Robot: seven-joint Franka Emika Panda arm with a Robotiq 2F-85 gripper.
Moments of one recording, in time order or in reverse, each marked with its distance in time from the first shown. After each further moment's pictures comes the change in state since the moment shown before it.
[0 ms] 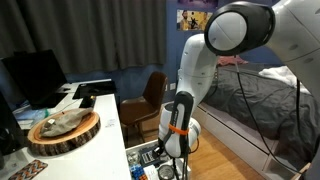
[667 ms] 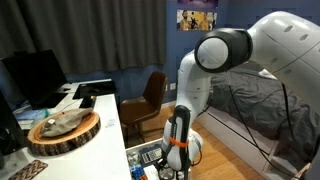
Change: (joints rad) arm -0.068 0.166 0.071 0.061 0.051 0.077 -0.049
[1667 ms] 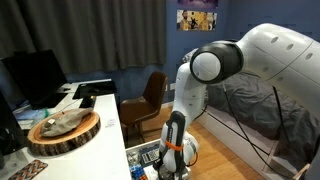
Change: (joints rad) arm -0.001 0.096 -0.006 0.119 0.019 0.002 -0.024
